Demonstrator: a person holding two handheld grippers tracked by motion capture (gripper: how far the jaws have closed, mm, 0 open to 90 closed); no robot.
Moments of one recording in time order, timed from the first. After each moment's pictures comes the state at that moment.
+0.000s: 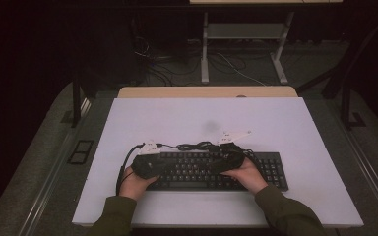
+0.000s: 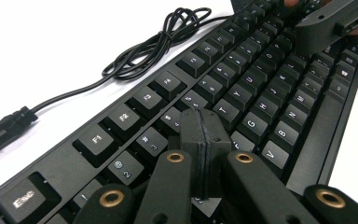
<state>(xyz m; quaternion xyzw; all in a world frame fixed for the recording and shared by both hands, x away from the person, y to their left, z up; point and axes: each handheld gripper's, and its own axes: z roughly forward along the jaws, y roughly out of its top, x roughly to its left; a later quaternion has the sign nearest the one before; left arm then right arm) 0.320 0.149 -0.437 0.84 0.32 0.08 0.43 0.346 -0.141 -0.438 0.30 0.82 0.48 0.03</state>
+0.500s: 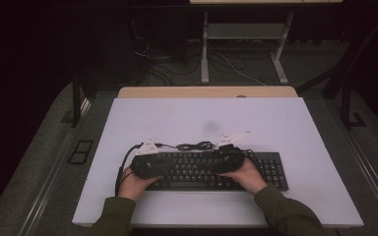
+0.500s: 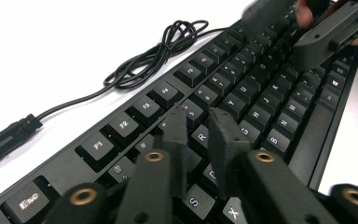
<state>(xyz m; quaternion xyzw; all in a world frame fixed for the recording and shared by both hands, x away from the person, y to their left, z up) 0.316 0.150 -0.432 0.83 0.32 0.08 0.45 0.340 -0.139 -0.432 0.26 0.83 0.49 0.00</state>
